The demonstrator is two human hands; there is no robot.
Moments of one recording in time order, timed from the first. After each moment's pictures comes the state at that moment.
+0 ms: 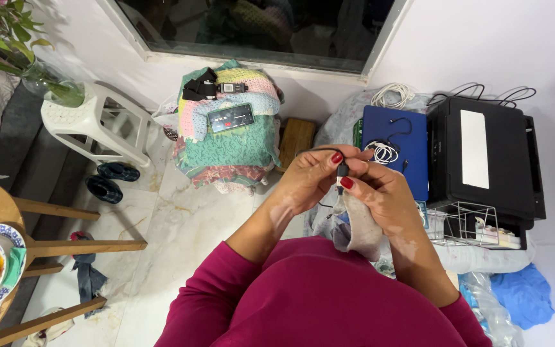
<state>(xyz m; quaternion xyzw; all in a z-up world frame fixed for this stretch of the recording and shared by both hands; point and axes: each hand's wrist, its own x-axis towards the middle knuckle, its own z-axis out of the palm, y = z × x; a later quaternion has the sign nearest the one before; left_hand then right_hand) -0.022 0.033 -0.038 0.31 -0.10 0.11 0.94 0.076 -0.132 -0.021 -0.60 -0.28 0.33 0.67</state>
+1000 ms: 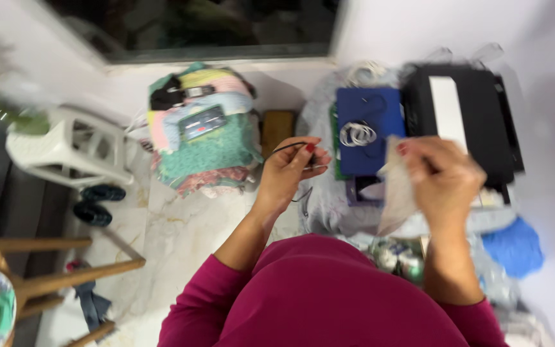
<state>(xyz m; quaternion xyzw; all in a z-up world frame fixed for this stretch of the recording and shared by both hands) -0.013 0.027 -0.063 0.45 0.13 0.15 0.87 0.092 -0.199 0.033 -0.83 -0.32 -0.18 0.43</state>
